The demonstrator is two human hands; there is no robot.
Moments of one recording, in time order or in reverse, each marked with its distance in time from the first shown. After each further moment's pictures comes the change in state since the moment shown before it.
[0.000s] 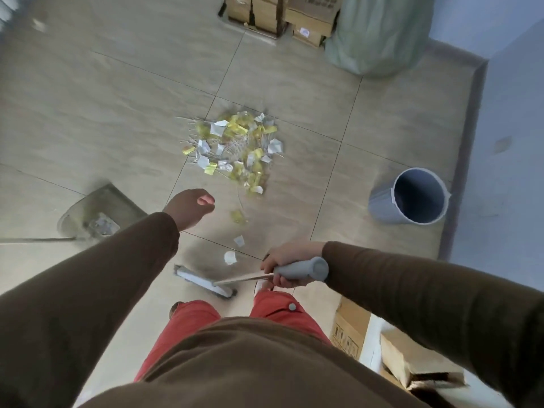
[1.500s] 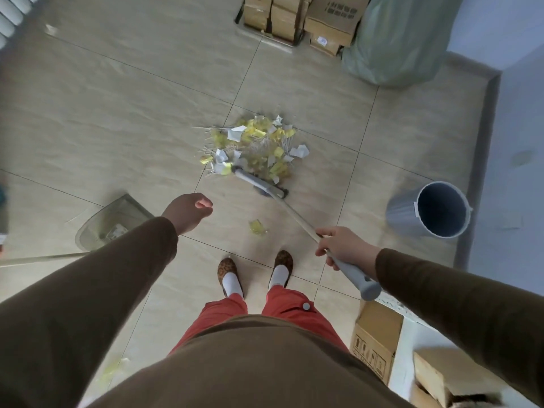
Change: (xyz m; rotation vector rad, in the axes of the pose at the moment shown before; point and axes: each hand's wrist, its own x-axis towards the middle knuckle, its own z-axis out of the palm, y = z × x) left_hand 0.040 -0.084 -0.096 -0.031 -0.002 -0.032; right_hand -0.020 -0.069 0.007 -0.002 0.669 -0.447
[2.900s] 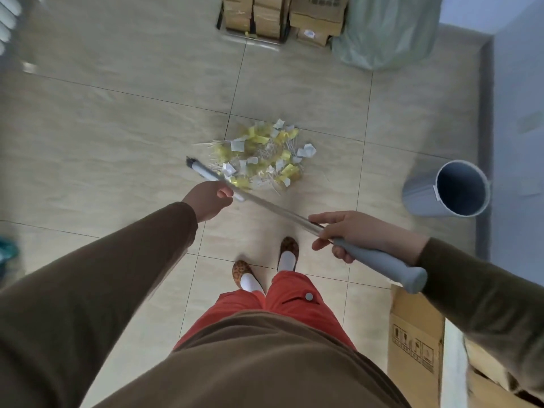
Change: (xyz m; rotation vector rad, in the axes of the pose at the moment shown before) left_hand 0.097 0.005 -0.089 0.208 -0.144 0.196; right_hand -0.021 -0.128 0.048 0.276 -0.162 -0.030
